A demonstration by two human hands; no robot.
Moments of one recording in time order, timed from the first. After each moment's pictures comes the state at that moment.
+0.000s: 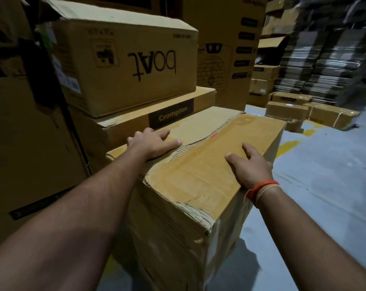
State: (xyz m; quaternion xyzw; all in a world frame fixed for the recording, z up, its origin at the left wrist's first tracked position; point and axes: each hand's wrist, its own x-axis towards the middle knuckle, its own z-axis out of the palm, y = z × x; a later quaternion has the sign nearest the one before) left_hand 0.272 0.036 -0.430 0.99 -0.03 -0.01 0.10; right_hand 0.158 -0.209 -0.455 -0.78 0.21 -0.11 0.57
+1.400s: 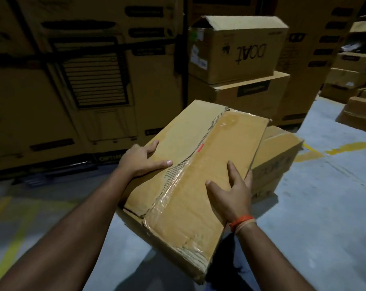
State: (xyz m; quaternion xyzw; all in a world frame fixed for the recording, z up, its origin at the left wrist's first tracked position) left_hand -0.240 0.280 -0.474 0.98 0.12 0.00 0.16; right_hand -0.258 -0.022 -0.515 -0.83 -0.03 -0.05 0.56
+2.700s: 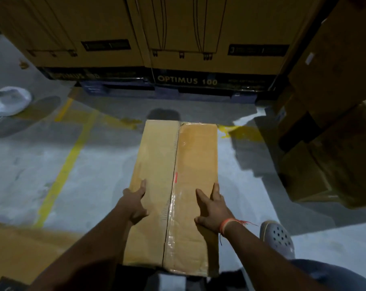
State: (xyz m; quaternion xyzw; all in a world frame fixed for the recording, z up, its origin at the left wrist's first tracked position) left_hand -0.369 0.458 -0.847 0.81 0.45 -0.31 0.22; right_hand -0.203 0.217 -0.851 -0.85 -0.34 0.39 0.09
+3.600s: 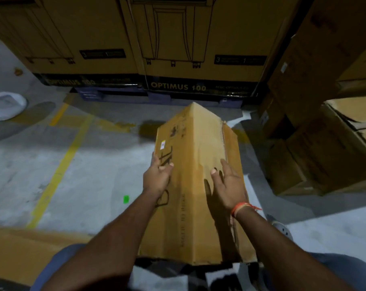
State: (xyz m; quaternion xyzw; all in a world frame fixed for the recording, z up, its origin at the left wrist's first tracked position) left_hand -0.293 0.371 -0.772 0.71 0.48 0.07 0.51; right_hand -0.177 0.172 -0.761 -0.90 -0.24 0.17 0.33
